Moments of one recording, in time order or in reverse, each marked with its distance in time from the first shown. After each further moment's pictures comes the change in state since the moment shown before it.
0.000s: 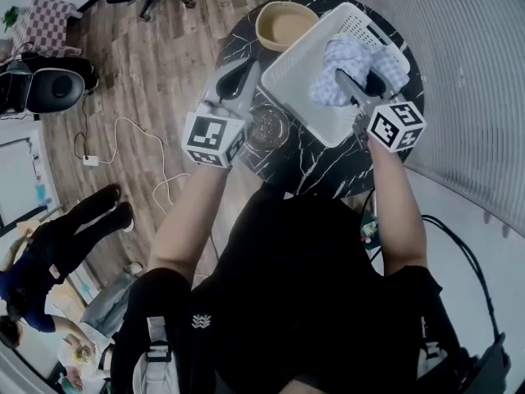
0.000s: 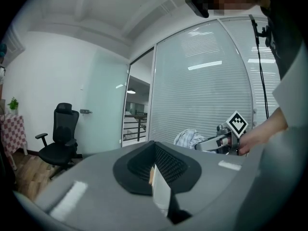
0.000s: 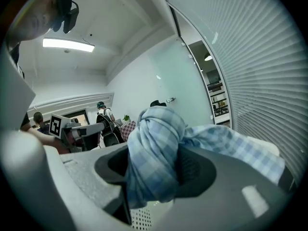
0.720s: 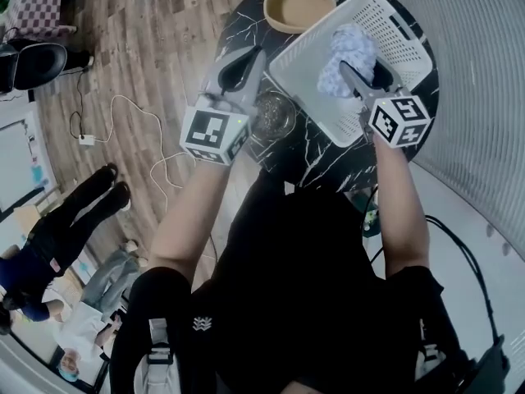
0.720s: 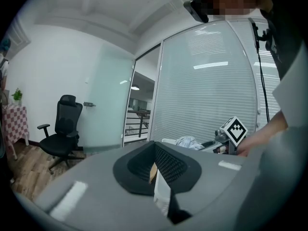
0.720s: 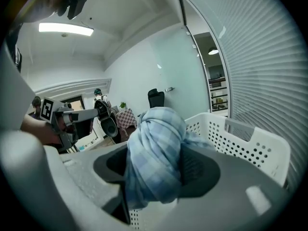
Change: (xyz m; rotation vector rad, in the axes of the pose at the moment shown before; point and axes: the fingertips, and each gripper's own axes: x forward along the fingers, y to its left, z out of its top) left arm 0.009 0.017 -0.034 -0.059 0.026 0.020; right arm 0.038 -0.015 -0.046 -0.071 0.140 -0.048
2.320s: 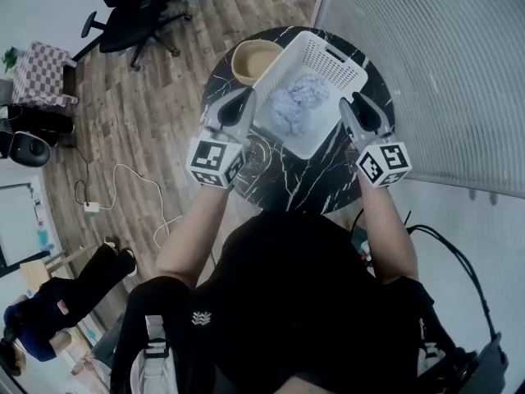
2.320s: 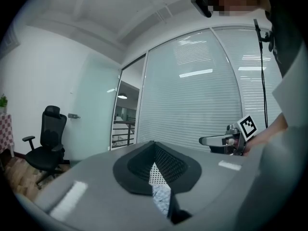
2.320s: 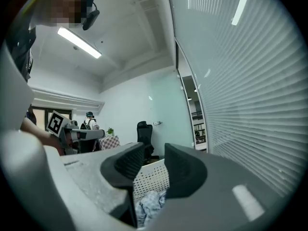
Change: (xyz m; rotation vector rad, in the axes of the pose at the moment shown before) left arm -0.013 -0.088 0.070 0.060 -0.097 -0.123; right arm -0.172 0.007 0.069 -0.044 -0.402 -0.180
